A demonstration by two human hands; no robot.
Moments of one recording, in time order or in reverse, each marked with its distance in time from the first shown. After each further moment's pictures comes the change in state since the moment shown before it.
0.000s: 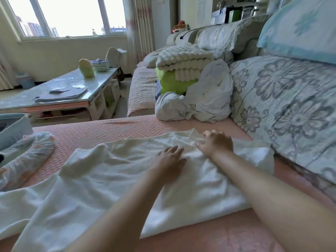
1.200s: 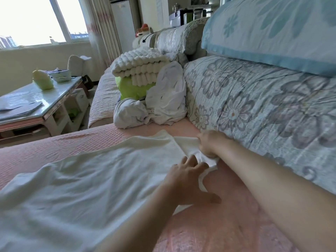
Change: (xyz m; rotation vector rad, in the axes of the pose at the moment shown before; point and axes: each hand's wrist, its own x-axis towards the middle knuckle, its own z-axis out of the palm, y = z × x) left_hand 0.003 0.178 0.030 0.074 -0.006 0.413; right_hand 0.001 0.150 -0.036 -0.185 -0.339 -0.031
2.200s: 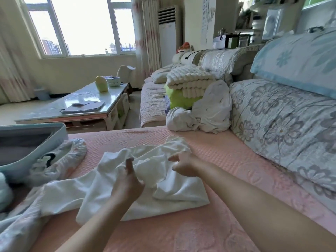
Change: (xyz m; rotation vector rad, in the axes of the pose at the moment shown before) left_hand -0.263 -0.171 -0.063 -0.294 0.341 -0.916; right_hand -0.127 -0.258 -0.062 0.682 -0.183 -0.337
